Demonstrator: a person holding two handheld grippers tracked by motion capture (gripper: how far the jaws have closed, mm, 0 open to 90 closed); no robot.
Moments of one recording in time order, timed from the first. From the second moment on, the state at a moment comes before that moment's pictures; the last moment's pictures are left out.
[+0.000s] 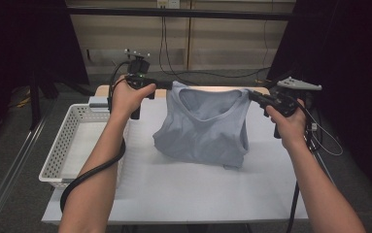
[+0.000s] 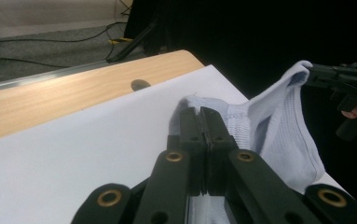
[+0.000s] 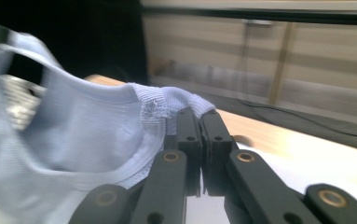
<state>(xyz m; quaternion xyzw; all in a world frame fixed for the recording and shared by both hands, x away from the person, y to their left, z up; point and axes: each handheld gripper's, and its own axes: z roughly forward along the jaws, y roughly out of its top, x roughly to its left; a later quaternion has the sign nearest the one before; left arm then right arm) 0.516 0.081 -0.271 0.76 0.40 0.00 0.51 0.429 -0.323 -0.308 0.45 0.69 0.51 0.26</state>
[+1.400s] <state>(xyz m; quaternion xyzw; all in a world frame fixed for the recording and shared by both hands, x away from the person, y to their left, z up) 0.439 0.063 -0.387 0.82 0.38 0.05 0.43 0.356 -0.307 -0.419 0.46 0.72 0.47 0.22</state>
